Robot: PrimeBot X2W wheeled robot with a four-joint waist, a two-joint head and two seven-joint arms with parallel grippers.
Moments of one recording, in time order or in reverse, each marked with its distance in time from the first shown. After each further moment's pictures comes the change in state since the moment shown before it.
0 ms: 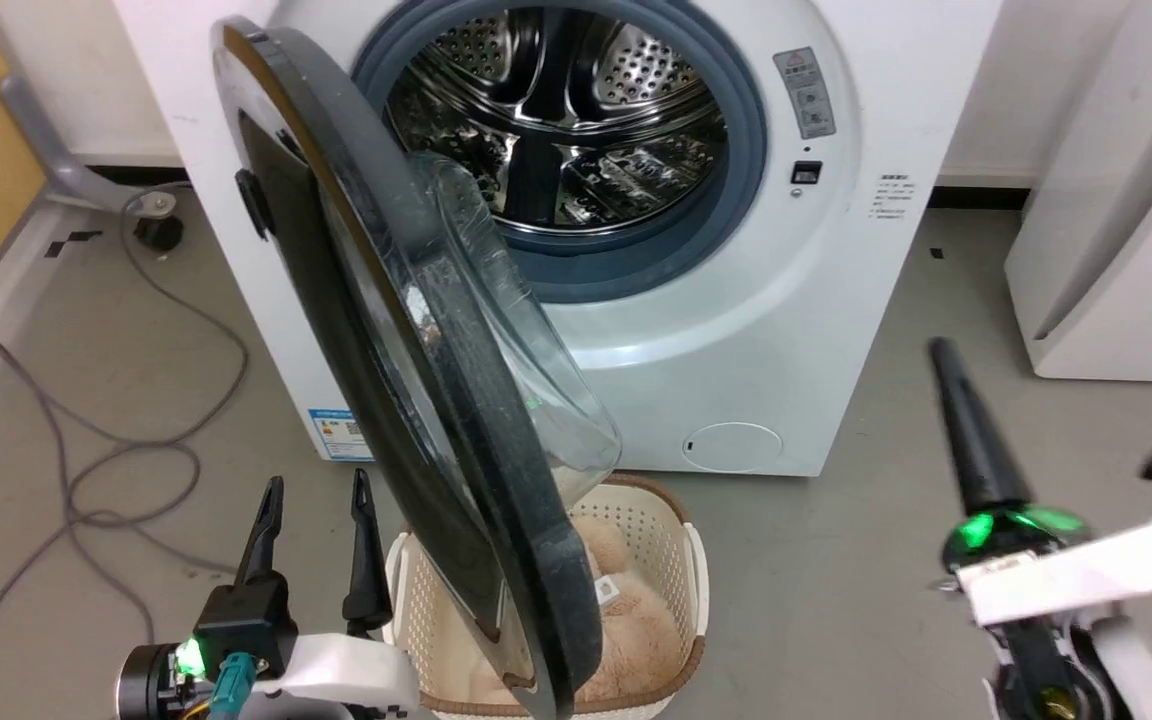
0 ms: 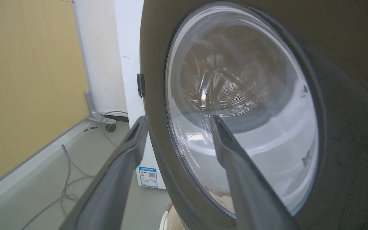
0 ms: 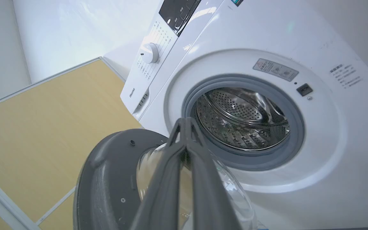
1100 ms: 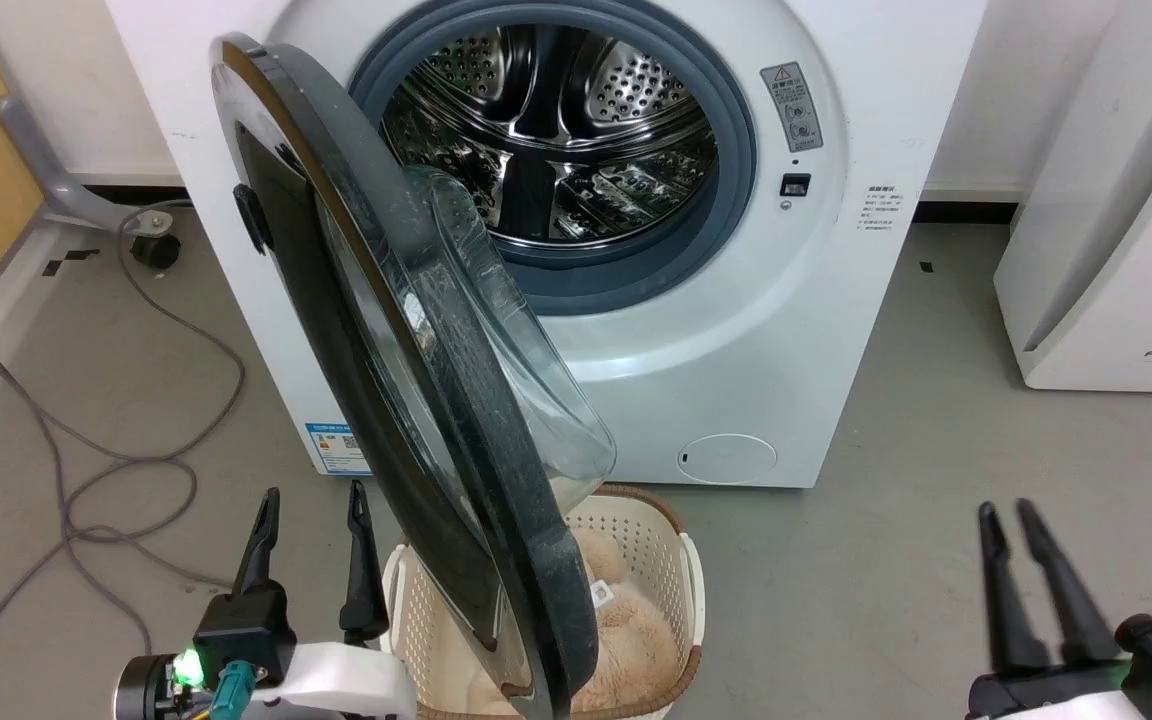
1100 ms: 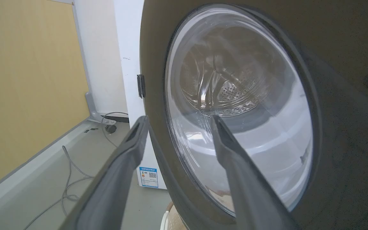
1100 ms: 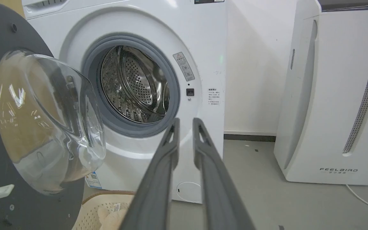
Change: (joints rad) left arm 0.016 0.000 0.009 0.003 0.008 0.000 0.000; right arm 0.296 0.176 -0.316 -0.007 -1.039 0.000 -0.056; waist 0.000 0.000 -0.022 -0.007
